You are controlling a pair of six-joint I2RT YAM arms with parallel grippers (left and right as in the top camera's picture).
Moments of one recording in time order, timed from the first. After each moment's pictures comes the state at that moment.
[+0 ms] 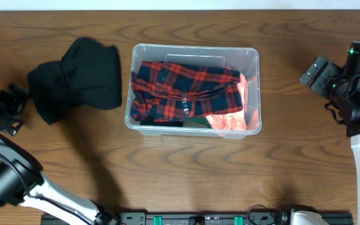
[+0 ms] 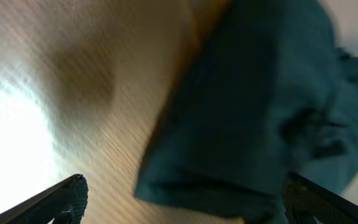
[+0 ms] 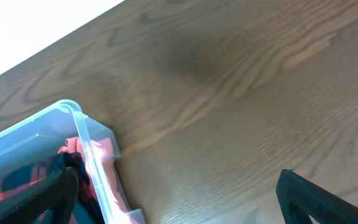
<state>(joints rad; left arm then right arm) 0.82 2.04 1.53 -0.83 0.46 -0.26 -0.08 1.26 1.40 -0.99 0.14 0.46</state>
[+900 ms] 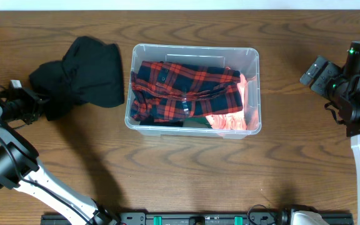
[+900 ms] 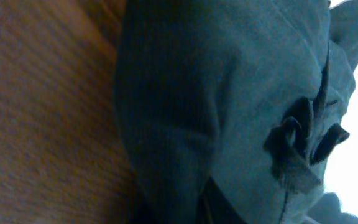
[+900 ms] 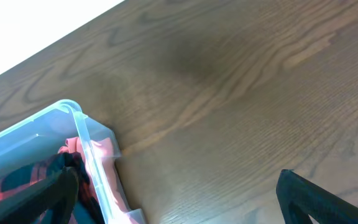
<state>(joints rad) 0.77 2.23 1.53 -0.72 0.77 -0.15 -0.08 1.26 1.40 -0.99 0.14 0.46</state>
